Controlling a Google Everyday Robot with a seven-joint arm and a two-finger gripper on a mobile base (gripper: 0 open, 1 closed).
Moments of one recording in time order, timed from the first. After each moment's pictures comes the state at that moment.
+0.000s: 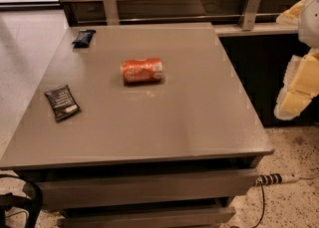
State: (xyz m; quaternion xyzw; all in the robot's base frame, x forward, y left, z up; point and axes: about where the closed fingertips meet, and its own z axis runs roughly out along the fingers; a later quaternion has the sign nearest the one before) arm 0.438 -0.211 0.997 -0.60 0.77 -0.06 0.19
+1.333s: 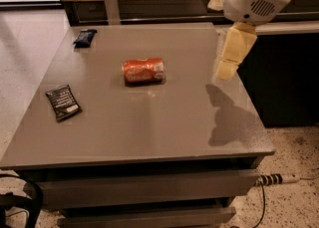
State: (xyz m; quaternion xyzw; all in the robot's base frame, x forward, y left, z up) arm 0.514 -0.120 0.995 -0.67 0.71 -0.01 0.22
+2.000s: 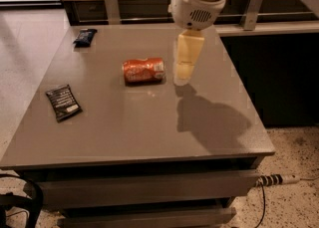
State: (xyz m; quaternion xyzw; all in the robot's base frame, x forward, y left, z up) arm 0.553 -0.045 0.968 -0.72 0.67 -0.04 0.19
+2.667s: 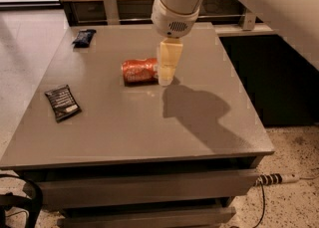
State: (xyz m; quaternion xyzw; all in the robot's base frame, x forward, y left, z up) arm 0.592 -0.007 0.933 -0.74 0.64 -0.03 0.20
